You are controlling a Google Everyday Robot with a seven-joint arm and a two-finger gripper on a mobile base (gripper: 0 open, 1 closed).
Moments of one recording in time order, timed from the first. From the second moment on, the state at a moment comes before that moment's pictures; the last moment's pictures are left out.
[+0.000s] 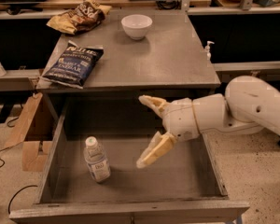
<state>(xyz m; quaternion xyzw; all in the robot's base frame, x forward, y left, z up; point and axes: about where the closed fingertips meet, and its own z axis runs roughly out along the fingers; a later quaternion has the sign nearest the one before) 0.457 -0.007 0.816 -0.60 0.58 0.34 0.44</state>
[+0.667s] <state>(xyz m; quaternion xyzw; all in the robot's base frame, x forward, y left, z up) 0.450 0.080 0.731 -0.59 0.56 0.39 0.43</state>
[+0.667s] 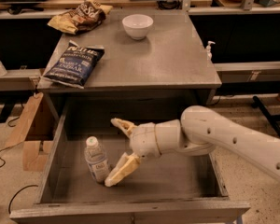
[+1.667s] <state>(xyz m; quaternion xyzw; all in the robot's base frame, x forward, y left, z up) 0.458 0.143 0.695 -0.56 0.52 0.45 0.47</state>
